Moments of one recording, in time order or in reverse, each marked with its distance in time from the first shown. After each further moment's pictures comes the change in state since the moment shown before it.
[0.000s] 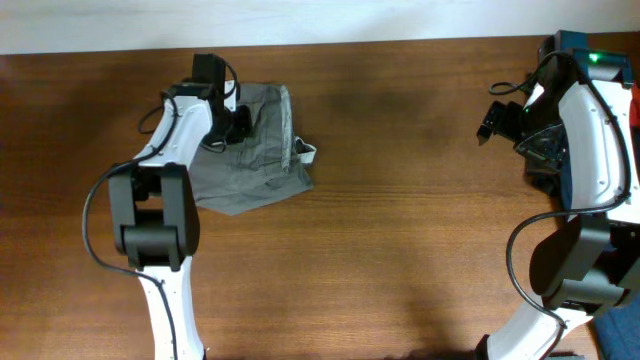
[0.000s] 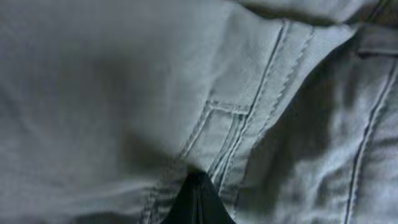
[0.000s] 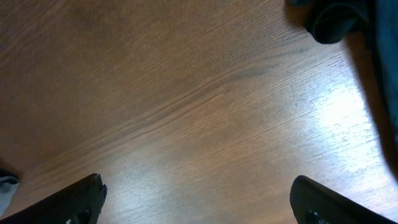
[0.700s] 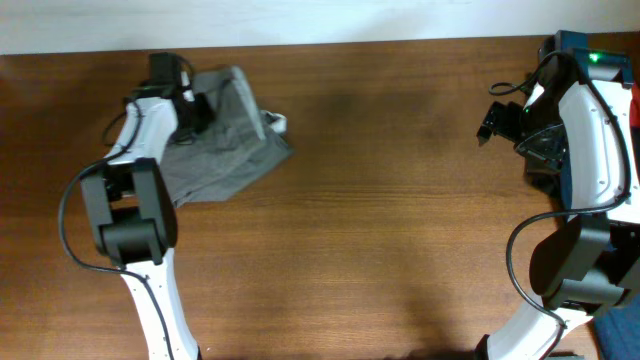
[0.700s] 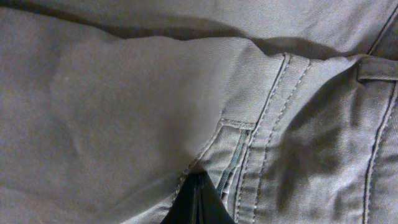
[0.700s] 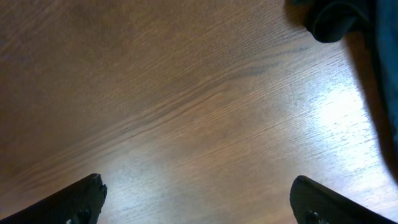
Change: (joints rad) left arm 0.178 0.048 0.038 0.121 -0.062 -0.207; right arm 0.000 0.000 0.000 -0.008 0.000 -0.008
